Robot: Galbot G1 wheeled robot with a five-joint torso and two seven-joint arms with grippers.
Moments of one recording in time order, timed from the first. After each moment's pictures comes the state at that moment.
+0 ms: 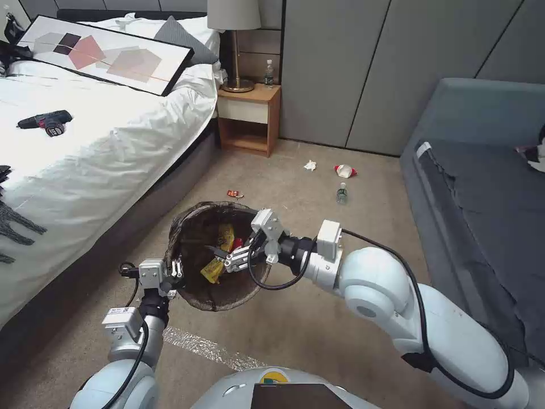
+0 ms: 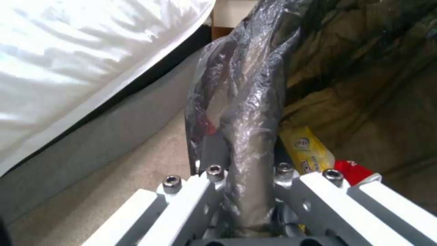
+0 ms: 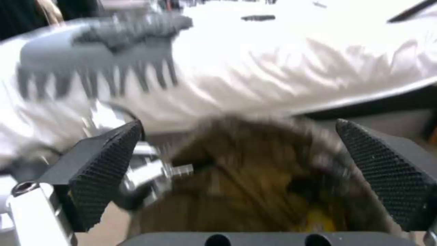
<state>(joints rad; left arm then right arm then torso) 1.85 -1.37 -0.57 -2.50 -0.23 0.28 -0.20 -0.76 0.91 -0.10 2.39 0.84 -0.56 -0.03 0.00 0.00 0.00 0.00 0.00</state>
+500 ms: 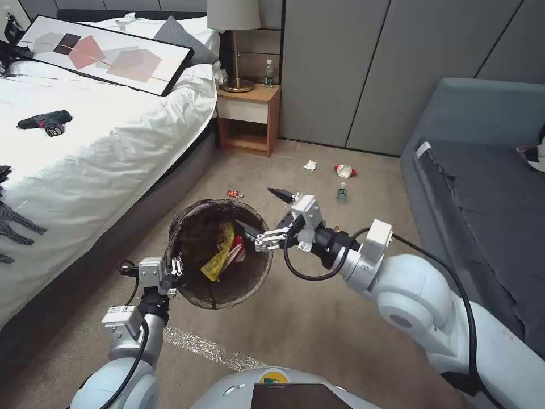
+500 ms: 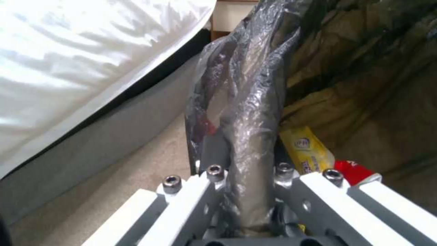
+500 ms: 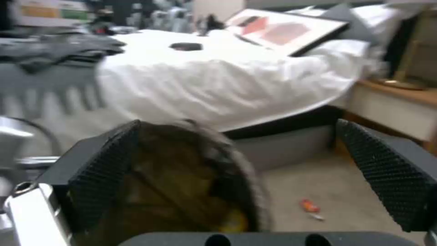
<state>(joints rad) 1.84 -1.37 -0.57 -2.50 -0.23 0.28 -0.20 -1.01 0.80 0.08 2.44 0.70 -0.36 0.04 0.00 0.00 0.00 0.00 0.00</state>
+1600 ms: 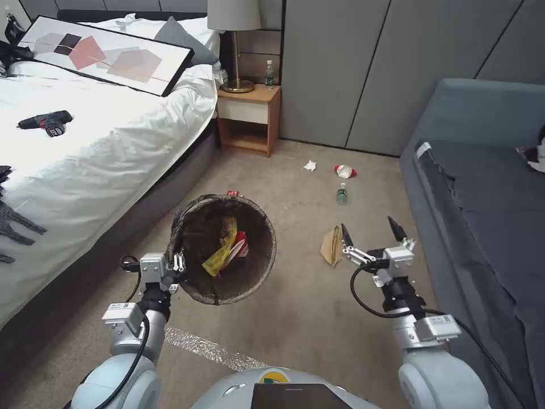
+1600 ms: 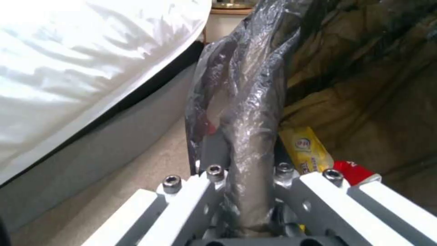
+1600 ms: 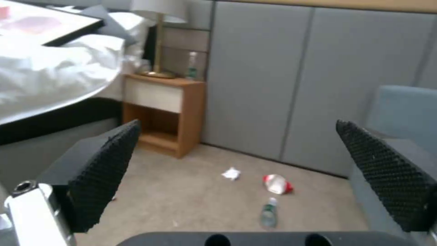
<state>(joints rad) 1.82 -1.36 -0.56 -2.50 -0.23 0.26 -0.18 -1.82 1.41 0.59 2.41 0.02 0.12 0.08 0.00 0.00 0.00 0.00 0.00</state>
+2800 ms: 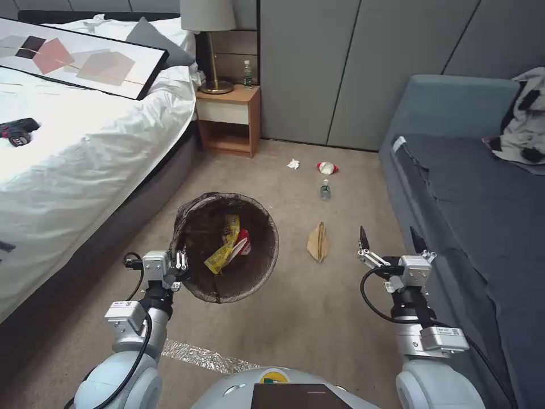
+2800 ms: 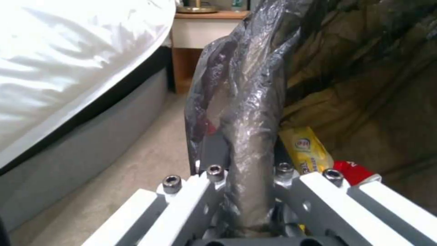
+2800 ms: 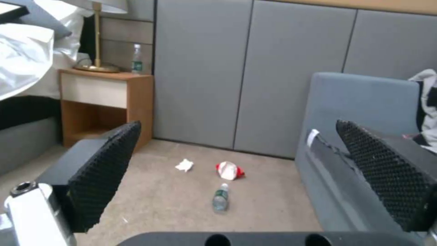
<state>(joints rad) 1.80 -1.37 -0.55 -2.50 -0.22 0.27 -0.17 -1.83 1.45 0.61 2.40 0.01 0.13 0.12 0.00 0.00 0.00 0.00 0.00</state>
